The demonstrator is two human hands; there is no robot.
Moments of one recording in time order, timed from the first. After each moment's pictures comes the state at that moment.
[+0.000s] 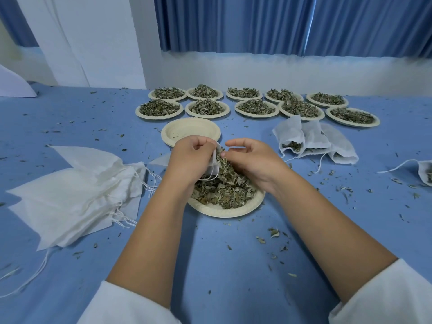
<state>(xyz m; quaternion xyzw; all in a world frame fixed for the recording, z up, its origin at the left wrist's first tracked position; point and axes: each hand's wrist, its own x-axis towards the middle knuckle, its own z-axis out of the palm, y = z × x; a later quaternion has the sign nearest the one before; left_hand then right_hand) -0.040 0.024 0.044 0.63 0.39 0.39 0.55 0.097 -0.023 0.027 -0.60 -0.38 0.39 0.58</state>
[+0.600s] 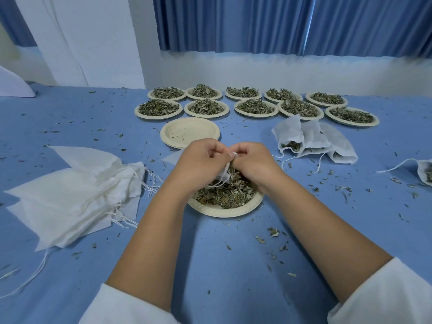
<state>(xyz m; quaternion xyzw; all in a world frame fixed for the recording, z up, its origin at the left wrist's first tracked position) -0.039 0.019 0.041 0.73 0.35 0.32 0.49 0.094 -0.022 0.021 -0.68 -0.42 0.29 0.53</state>
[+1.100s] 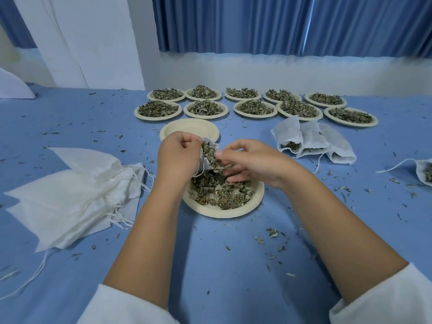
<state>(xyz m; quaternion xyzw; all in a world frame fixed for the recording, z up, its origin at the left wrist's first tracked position) -0.044 0.036 0.040 0.63 0.45 0.46 0.43 0.098 -0.039 0.051 -0.65 -0.43 0.45 0.45</state>
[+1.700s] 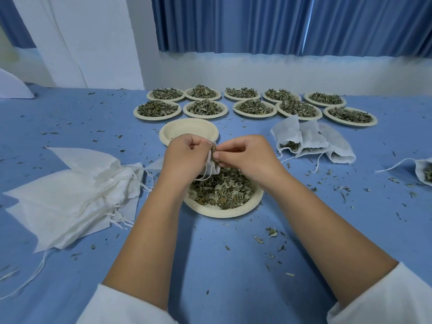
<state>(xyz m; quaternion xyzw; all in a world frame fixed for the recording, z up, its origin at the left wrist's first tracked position) -0.042 0.027 0.044 0.64 0.43 0.42 0.47 0.086 -0.035 0.042 -0.64 -0.47 0.29 0.54</state>
